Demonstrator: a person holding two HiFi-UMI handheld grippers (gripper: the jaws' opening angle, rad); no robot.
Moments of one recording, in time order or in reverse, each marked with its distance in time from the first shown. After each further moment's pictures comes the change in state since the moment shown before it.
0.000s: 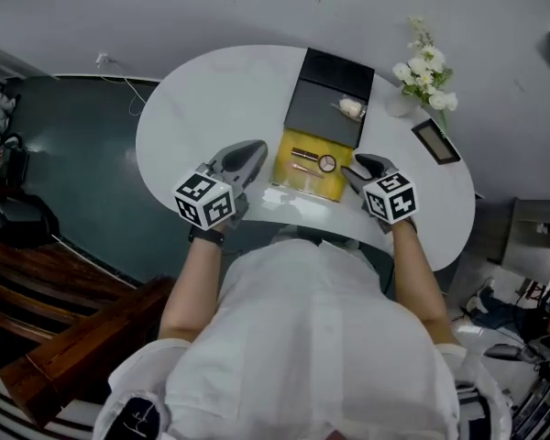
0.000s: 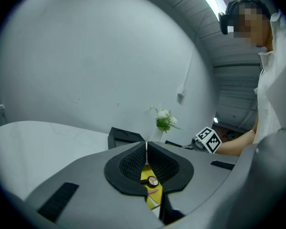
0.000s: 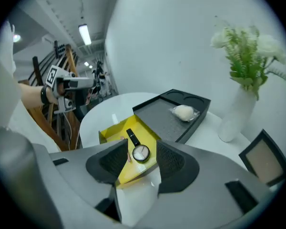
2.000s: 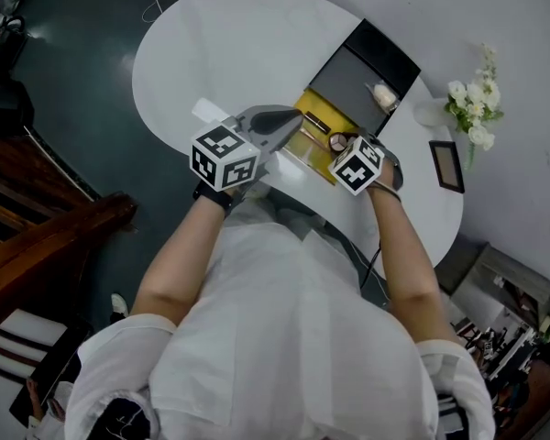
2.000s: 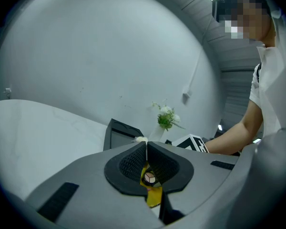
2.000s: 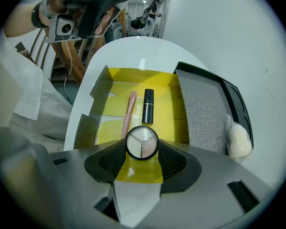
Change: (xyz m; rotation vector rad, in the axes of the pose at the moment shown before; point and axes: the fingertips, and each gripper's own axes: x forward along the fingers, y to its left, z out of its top) left arm 0.025 -0.017 -0.032 -0.100 -0.027 0.044; right arm 0.085 0.021 -0.046 -0.707 0.568 0.127
